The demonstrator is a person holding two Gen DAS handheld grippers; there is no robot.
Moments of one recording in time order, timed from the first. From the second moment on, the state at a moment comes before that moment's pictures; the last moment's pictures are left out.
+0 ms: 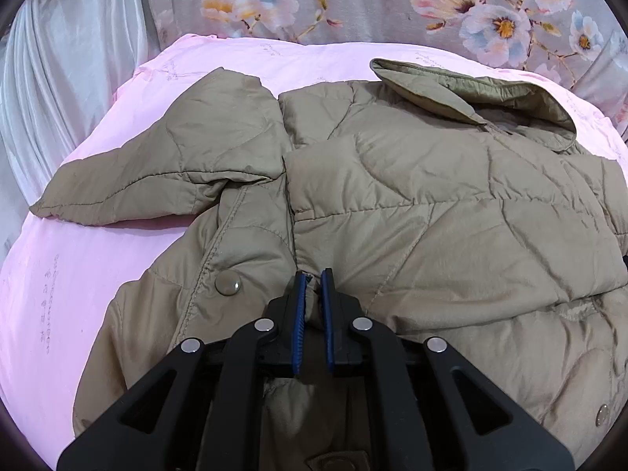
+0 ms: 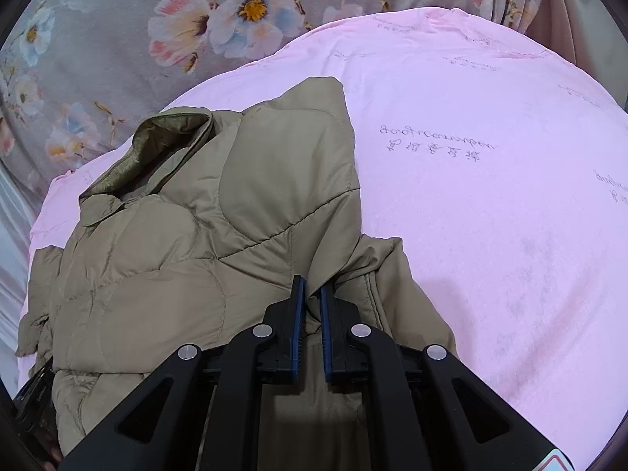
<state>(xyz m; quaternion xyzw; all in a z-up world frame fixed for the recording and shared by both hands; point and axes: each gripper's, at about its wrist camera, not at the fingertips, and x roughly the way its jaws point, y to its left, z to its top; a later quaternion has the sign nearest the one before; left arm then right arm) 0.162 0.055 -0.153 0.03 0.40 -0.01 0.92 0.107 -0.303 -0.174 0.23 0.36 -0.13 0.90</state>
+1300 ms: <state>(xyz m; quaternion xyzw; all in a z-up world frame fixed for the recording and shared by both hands) 0.208 0.310 -0.106 -0.32 0.39 0.10 0.86 0.139 -0.195 -0.155 0.14 0.36 -0.05 0.92</state>
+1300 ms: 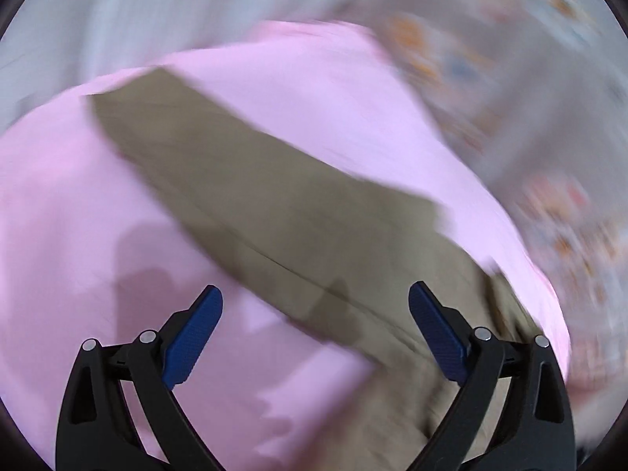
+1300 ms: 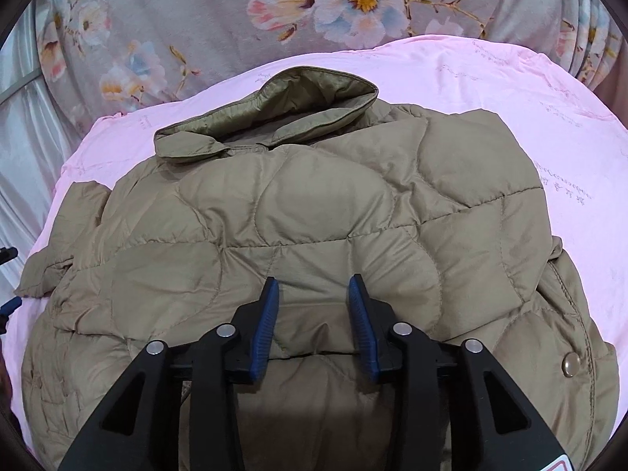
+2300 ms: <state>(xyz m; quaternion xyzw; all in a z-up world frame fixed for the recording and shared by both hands) 0.166 0.081 0.094 -0.13 0.25 -0.16 0.95 0.085 -0.218 -0.124 0.19 0.30 -0.09 0.93</state>
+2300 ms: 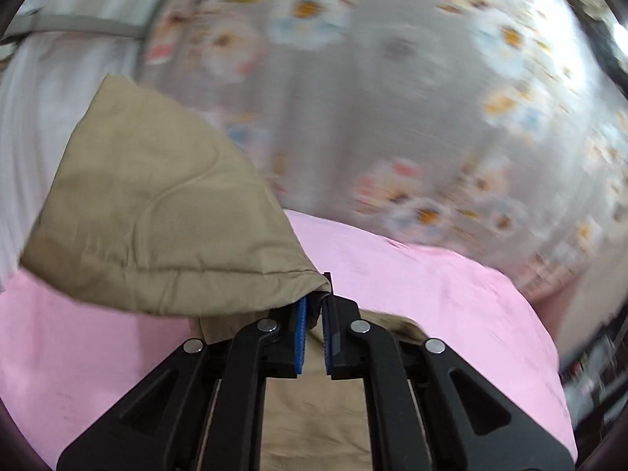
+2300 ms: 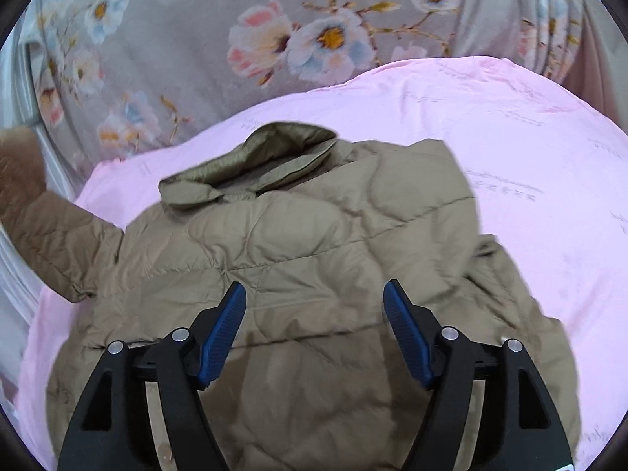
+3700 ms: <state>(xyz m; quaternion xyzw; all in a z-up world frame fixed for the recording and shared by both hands) 0.218 0.138 -0.058 -0.27 0.40 -0.10 0.87 0.094 -0.256 -0.038 0.19 0.24 -0.03 0.95</state>
